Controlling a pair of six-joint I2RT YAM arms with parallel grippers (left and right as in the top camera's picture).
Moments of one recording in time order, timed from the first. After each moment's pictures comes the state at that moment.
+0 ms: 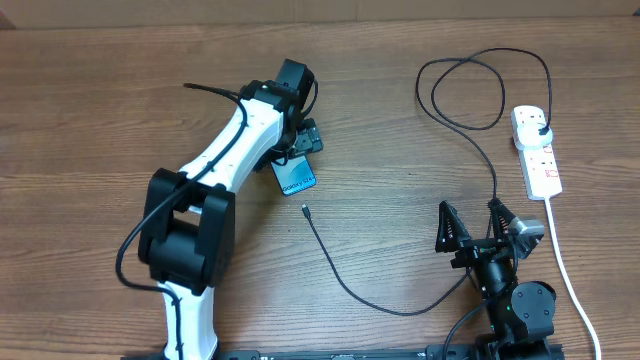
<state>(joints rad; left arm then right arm) -0.38 2.10 1.64 -0.97 -0.07 -0.71 0.14 0.01 0.02 -0.03 -0.03 0.33</state>
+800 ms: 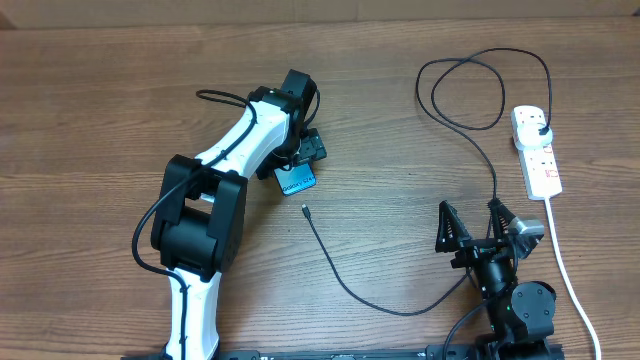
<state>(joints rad) -0.38 2.19 1.64 -0.94 -0.02 -0.74 0.14 0.01 0.02 -0.03 -0.03 0.33</state>
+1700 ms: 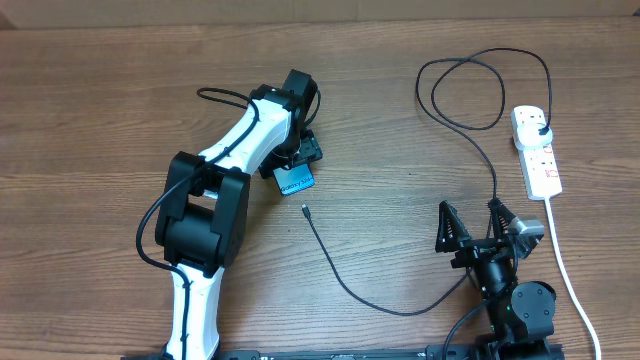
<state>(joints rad) -0.38 2.23 1.68 -0.97 -0.03 -0.76 0.14 0.01 0.02 -0.03 -0.03 0.33</state>
